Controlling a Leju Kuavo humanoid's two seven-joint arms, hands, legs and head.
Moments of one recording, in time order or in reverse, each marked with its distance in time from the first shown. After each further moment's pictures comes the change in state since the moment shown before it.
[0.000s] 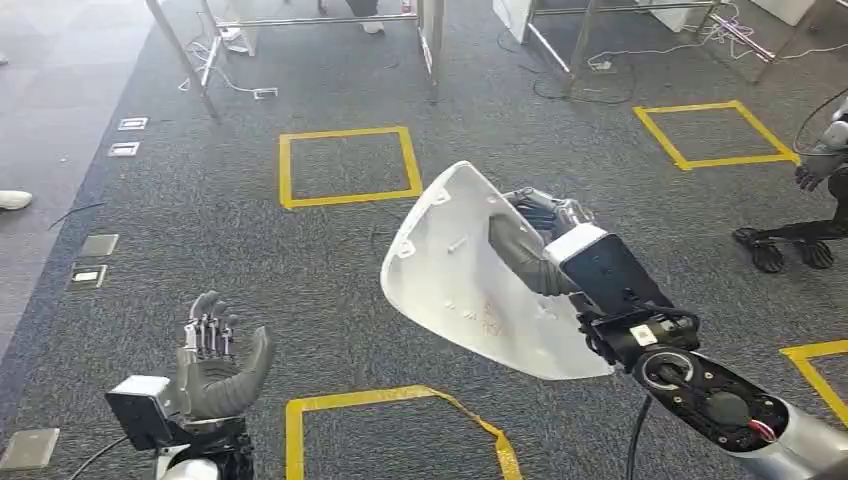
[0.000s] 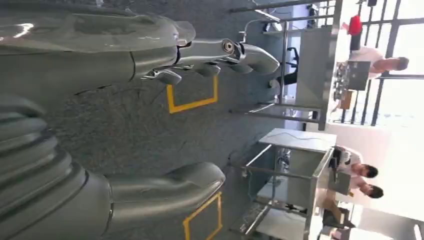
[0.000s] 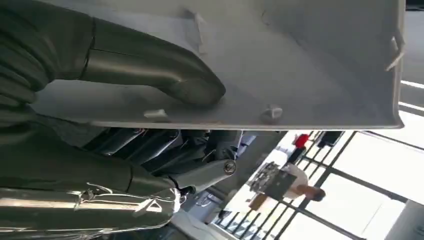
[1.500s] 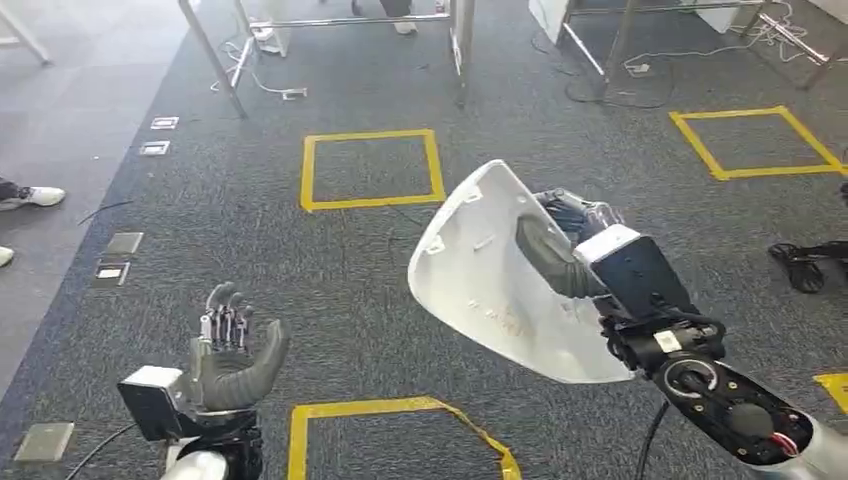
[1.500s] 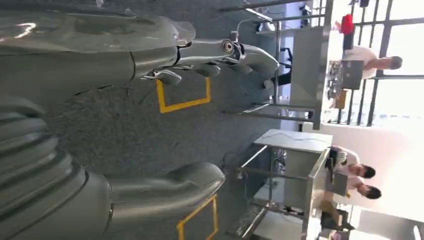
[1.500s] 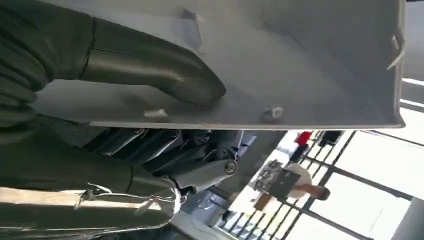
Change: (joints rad) left arm 0.005 0.000 0.004 -0.032 -0.014 -0.004 0.018; right arm 0.013 0.002 -0.023 -0.002 -0.007 0.010 0.000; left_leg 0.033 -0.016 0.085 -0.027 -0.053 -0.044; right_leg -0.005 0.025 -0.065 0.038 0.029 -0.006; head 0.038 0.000
